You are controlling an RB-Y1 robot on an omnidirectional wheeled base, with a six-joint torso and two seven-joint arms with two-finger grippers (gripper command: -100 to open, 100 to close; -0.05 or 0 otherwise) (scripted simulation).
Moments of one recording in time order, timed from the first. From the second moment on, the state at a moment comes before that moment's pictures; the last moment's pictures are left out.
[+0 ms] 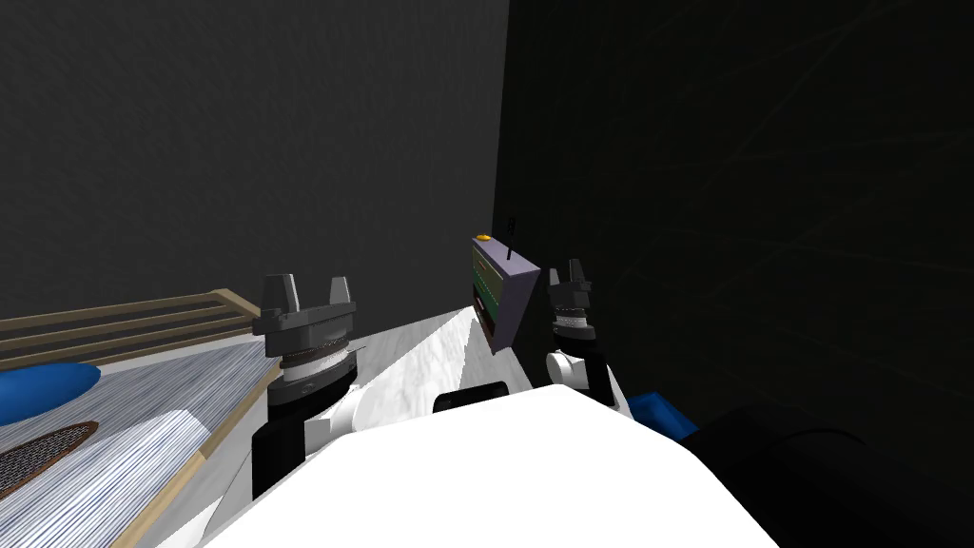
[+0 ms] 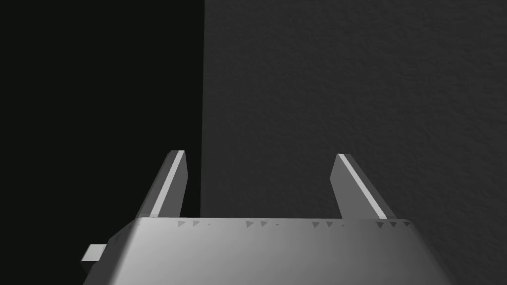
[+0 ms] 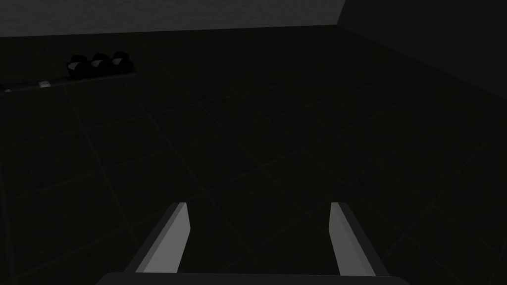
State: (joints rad) left arm 0.49 0.04 0.04 -2.29 0.03 -0.65 0.05; right arm 0.51 -0.02 -0.03 -2.40 -0.03 -0.39 -0.08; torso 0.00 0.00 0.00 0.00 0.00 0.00
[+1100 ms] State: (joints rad) left arm 0.49 0.04 0.04 -2.29 0.03 -0.65 0.05; right arm 0.51 -0.04 -0.03 -2.39 -0.02 -0.37 -0.08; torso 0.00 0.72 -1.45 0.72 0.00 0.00
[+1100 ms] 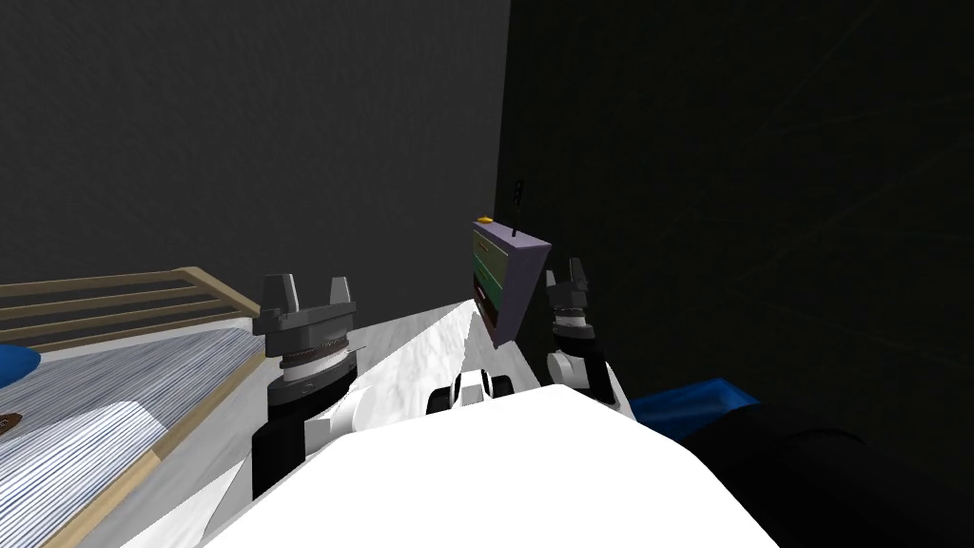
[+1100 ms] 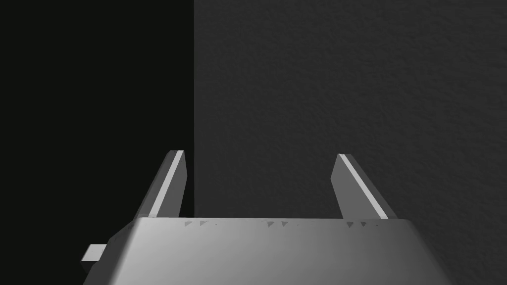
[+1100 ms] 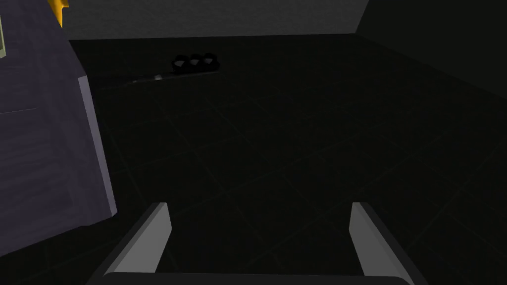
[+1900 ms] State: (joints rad) left arm 0.49 0.04 0.04 -2.29 0.03 -0.65 0.05; right arm 0.50 -0.24 -0.09 -2.24 0.05 -0.20 -0.02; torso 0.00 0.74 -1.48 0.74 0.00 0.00
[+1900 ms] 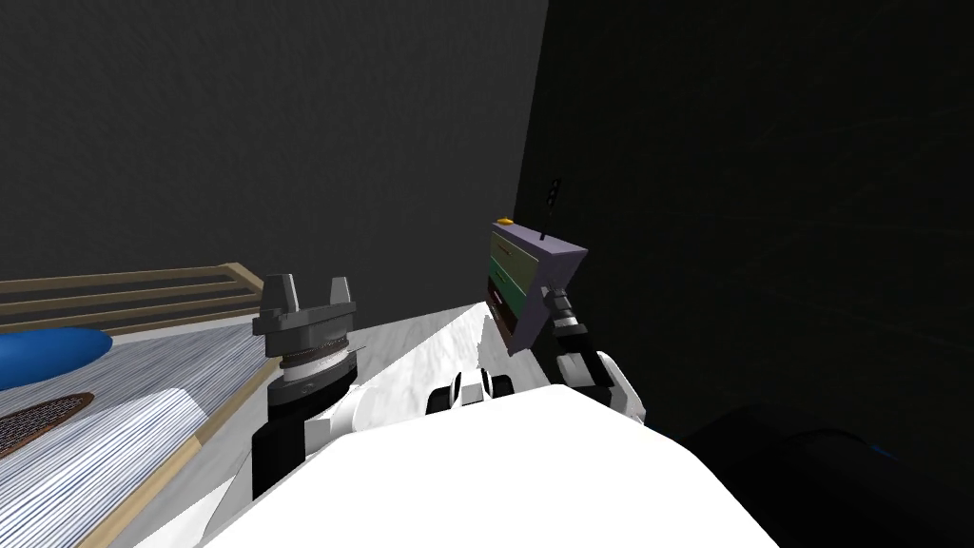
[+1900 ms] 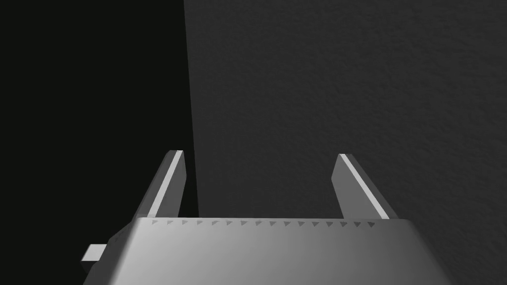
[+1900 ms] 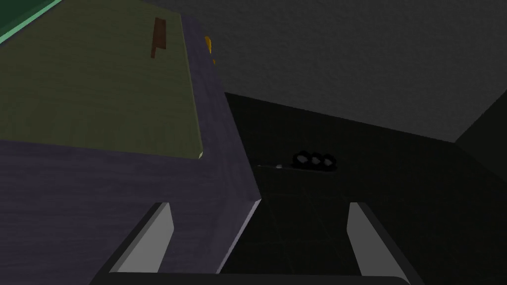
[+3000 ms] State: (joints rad) left arm 0.49 0.04 0.04 -2.29 0.03 -0.65 0.05; right arm 0.52 -0.44 -0.18 -2.01 0.17 0.08 0.07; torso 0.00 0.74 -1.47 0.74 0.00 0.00
